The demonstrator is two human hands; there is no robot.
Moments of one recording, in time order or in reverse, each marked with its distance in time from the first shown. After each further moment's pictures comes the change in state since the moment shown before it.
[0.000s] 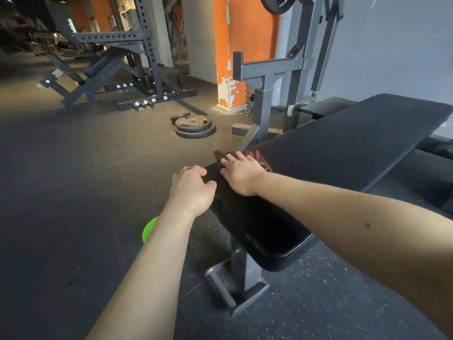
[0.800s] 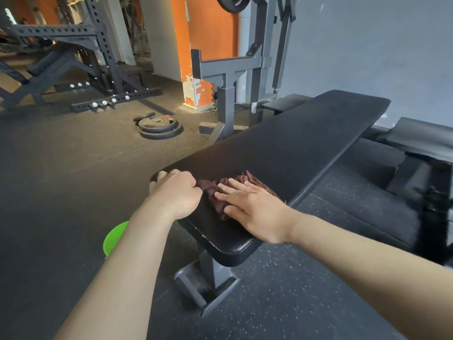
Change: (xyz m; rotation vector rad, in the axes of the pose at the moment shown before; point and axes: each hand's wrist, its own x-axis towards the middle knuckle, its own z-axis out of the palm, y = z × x) left_hand -0.016 0.050 0.016 0.406 -0.239 0.152; right_hand -0.145 0.052 0.015 0.200 0.109 -0.140
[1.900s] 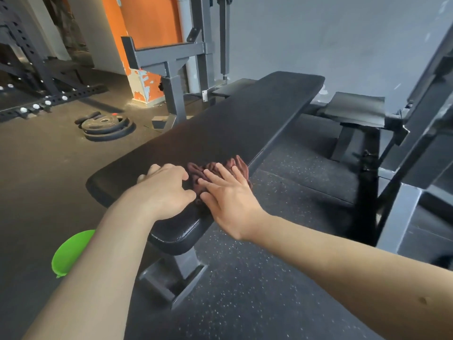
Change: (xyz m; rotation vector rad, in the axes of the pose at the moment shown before) left_hand -0.026 0.073 0.019 0.041 -0.133 0.206; right_hand -0.058 0.022 0.025 -0.113 0.366 0.231
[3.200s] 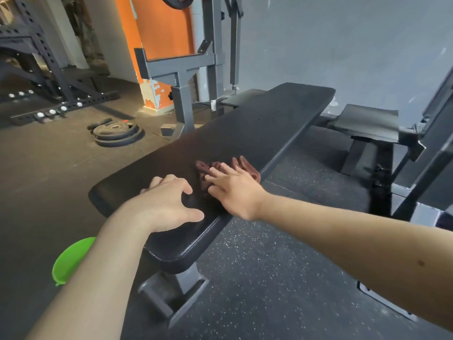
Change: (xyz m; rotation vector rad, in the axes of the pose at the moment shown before) left_hand 0.026 -0.018 0.005 -0.056 -0.099 0.011; right_hand 0.062 0.035 -0.018 -0.034 -0.253 0.010
